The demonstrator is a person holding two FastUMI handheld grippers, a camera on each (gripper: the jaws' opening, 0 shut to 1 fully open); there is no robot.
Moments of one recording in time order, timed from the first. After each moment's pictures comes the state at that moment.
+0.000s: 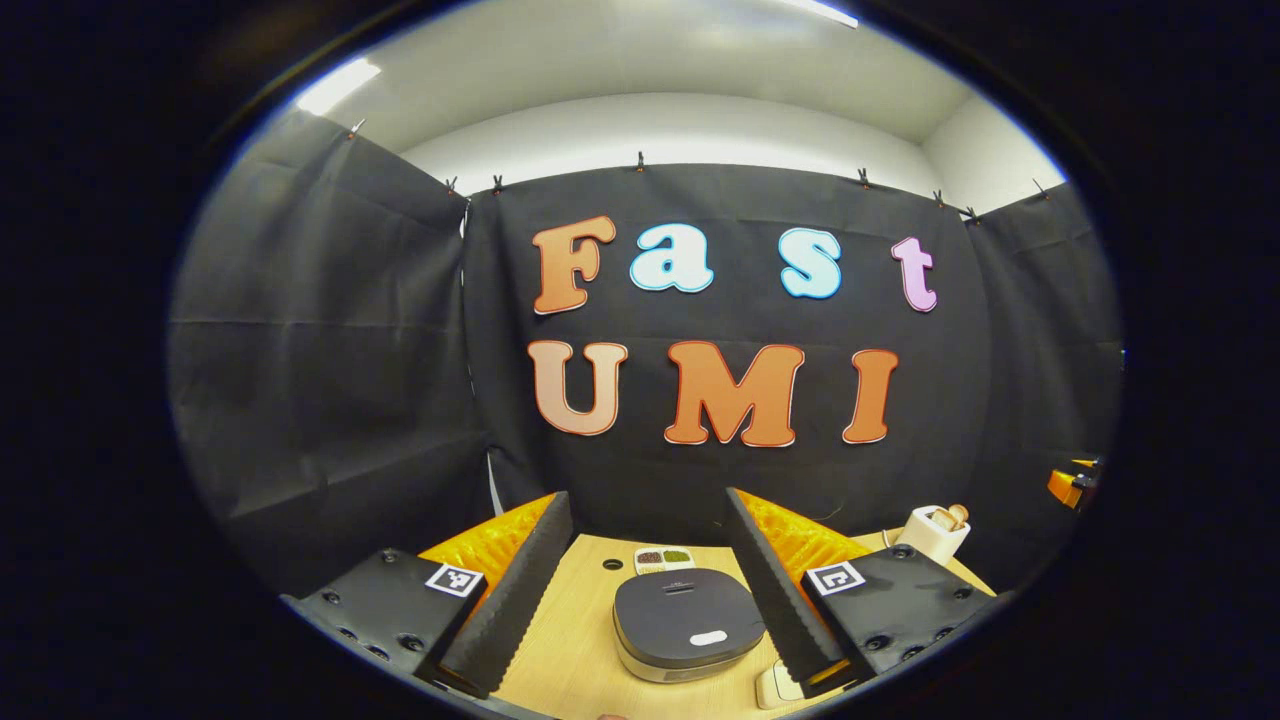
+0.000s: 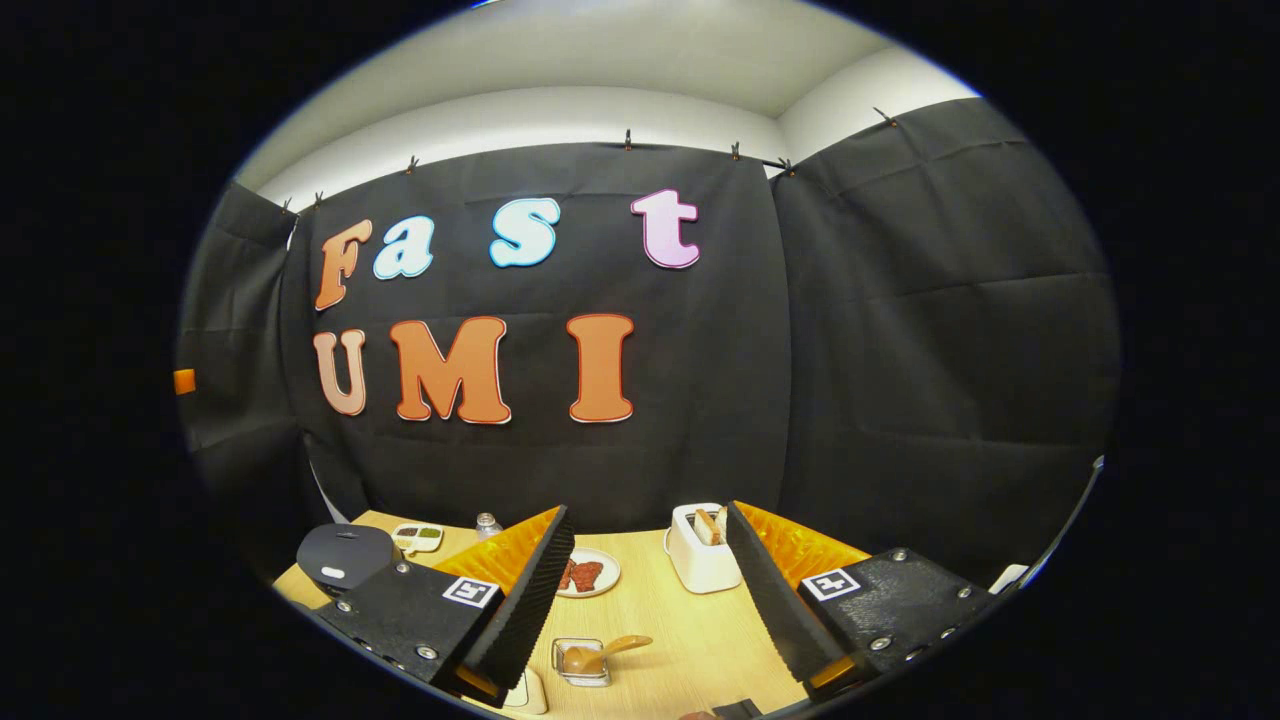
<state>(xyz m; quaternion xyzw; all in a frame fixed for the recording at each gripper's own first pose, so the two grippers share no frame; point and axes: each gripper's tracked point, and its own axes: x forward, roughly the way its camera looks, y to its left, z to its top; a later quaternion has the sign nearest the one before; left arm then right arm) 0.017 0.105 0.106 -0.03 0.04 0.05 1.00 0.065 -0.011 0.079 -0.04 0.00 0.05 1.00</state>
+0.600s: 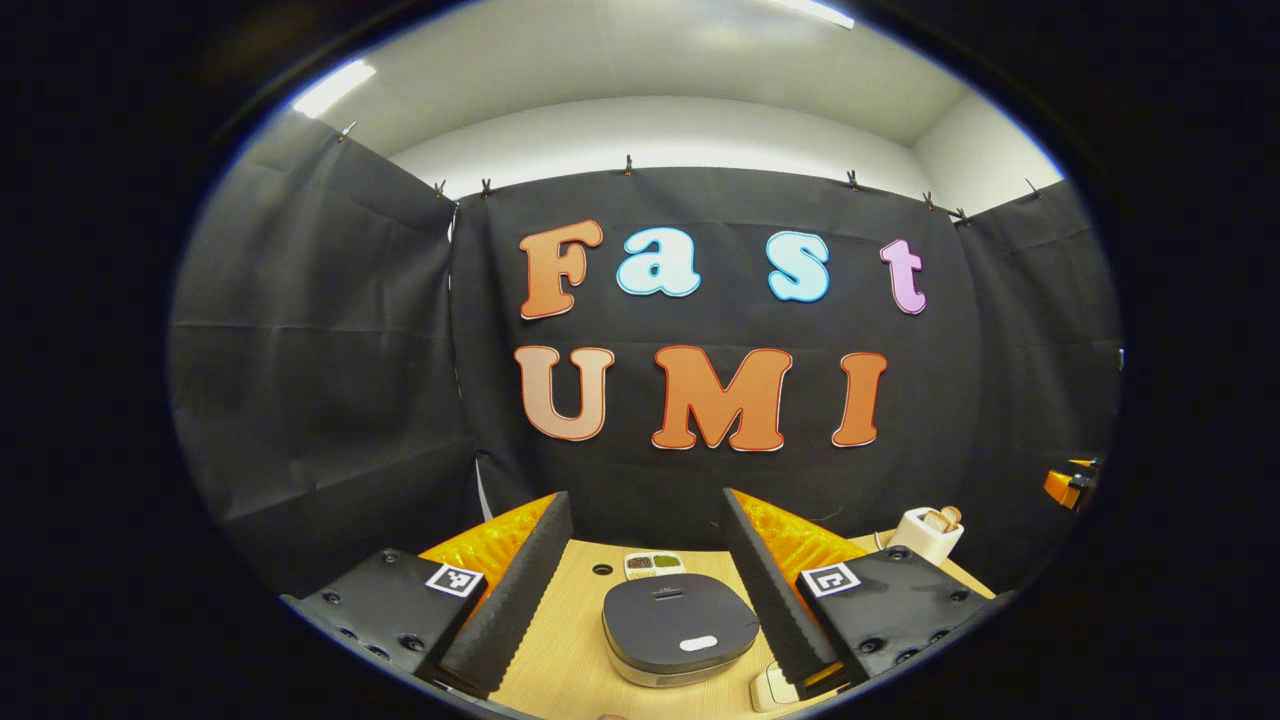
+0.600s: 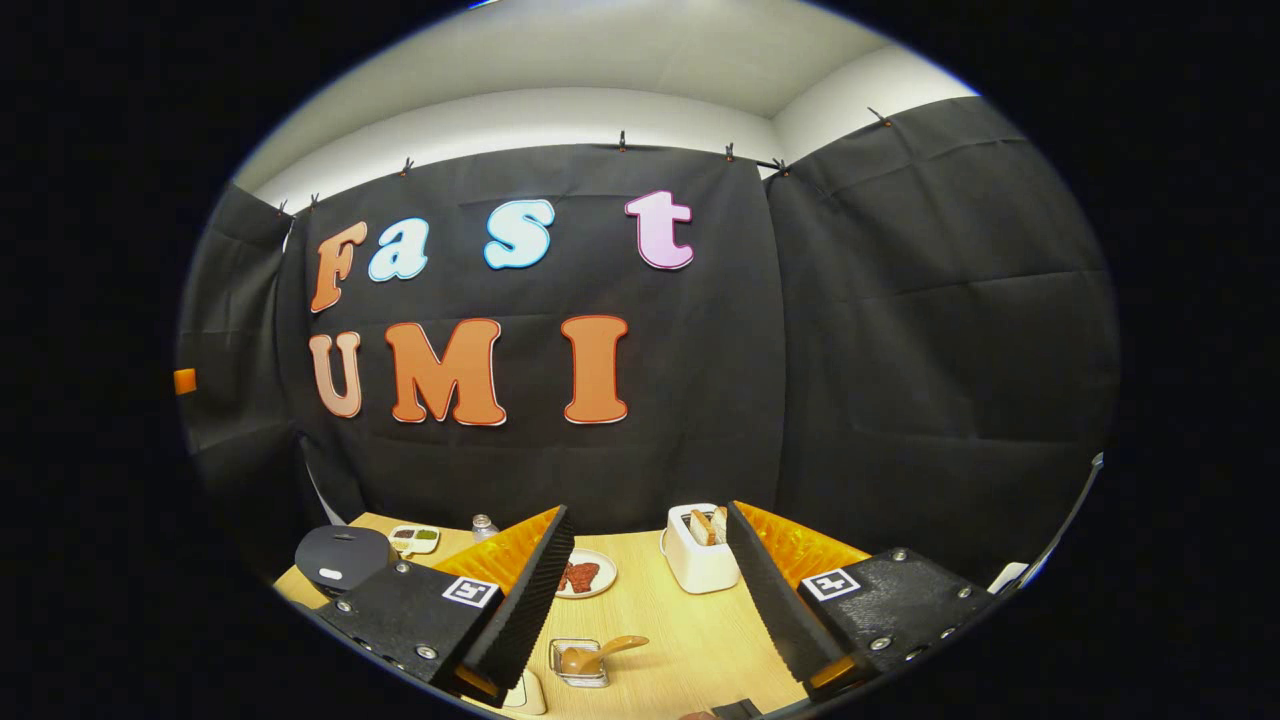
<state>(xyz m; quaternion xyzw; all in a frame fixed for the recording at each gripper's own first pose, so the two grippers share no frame) 0.025 0.097 0.113 -0.03 0.03 0.04 1.00 0.066 -0.015 0.080 -0.03 -0.01 0.05 1.00</state>
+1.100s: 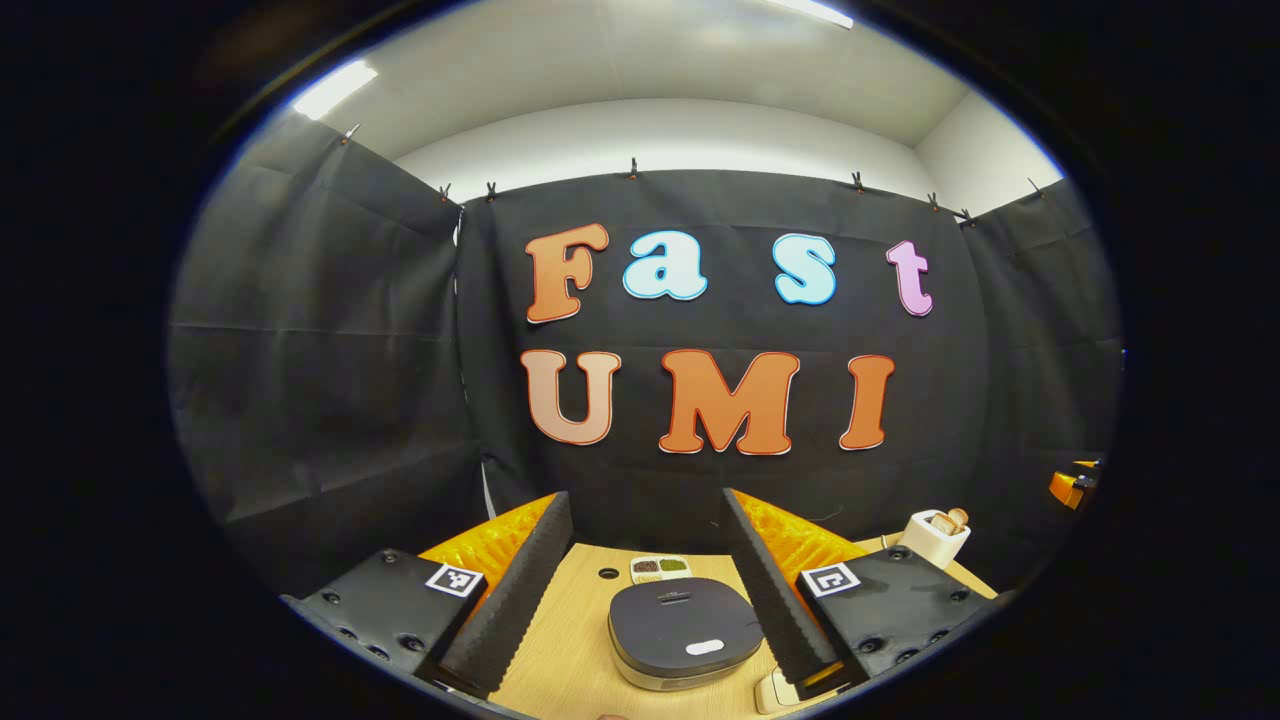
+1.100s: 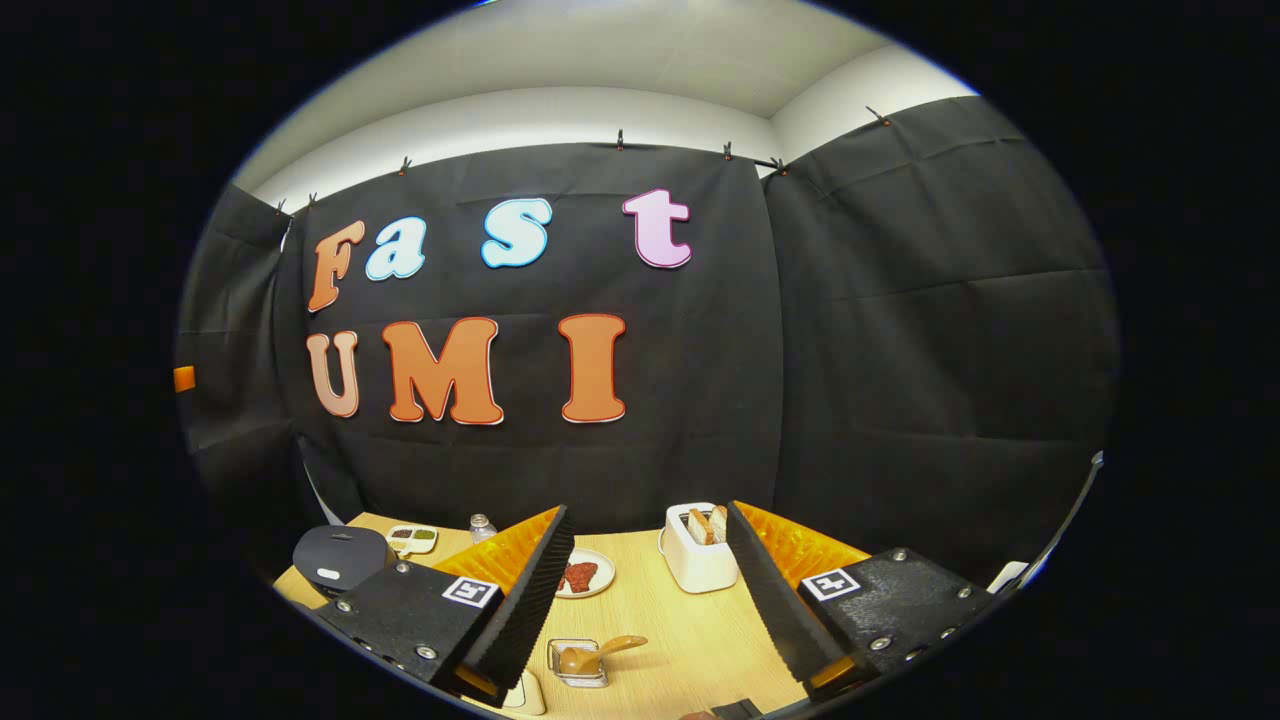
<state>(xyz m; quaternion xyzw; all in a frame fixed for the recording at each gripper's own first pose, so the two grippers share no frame) 0.026 0.106 0.115 -0.03 0.02 0.05 1.00 0.068 -0.014 0.078 -0.03 0.00 0.04 1.00</state>
